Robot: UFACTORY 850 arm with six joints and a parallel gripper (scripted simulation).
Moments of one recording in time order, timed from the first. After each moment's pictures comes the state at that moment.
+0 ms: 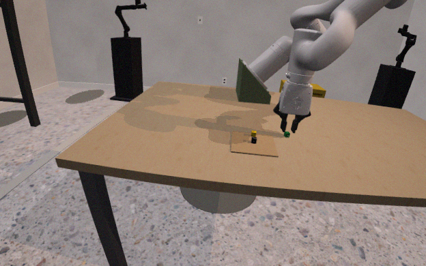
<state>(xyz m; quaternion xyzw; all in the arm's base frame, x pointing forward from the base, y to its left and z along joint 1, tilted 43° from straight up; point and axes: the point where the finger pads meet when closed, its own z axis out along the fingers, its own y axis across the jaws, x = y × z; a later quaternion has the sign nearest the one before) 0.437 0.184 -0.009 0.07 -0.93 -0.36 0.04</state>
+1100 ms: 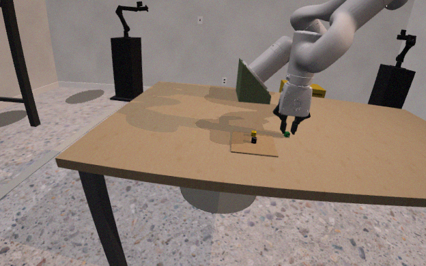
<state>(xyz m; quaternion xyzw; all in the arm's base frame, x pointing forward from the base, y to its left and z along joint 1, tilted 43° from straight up) 0.436 0.188 -0.013 0.07 -0.93 -0.36 0.04</state>
